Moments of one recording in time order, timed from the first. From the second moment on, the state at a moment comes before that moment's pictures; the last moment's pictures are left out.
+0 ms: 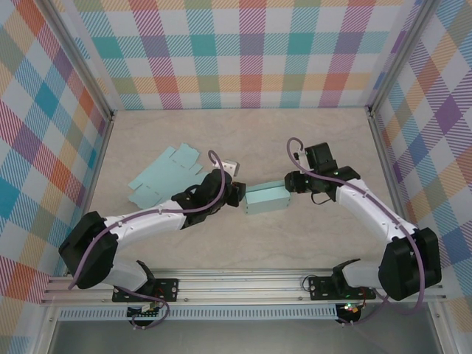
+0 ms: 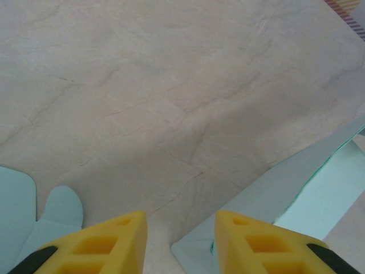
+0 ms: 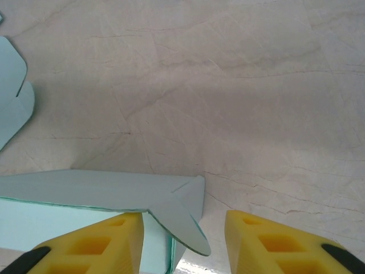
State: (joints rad) left arm -0.85 1.42 0.84 -0.02 -0.22 -0.42; right arm 0.38 1.30 0.96 -0.62 -0.12 0.21
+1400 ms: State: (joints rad) left arm -0.89 1.41 0.92 -0.21 -0.19 -0.45; right arm 0.41 1.32 0.97 -0.62 -0.13 0.20
